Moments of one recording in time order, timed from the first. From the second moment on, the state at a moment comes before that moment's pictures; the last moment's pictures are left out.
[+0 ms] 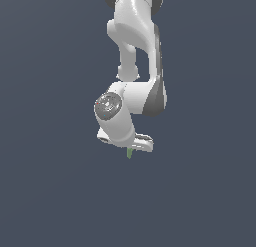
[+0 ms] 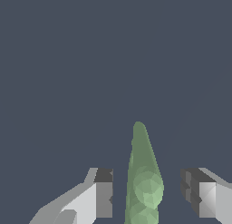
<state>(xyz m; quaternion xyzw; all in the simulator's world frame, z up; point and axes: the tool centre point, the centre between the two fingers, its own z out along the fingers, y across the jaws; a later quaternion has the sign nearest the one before) 0.055 0.005 0.108 -0.98 0.14 0.07 0.08</state>
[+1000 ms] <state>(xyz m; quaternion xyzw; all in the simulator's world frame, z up) 0.057 0.009 0.107 -0.99 0.13 0.06 0.09</state>
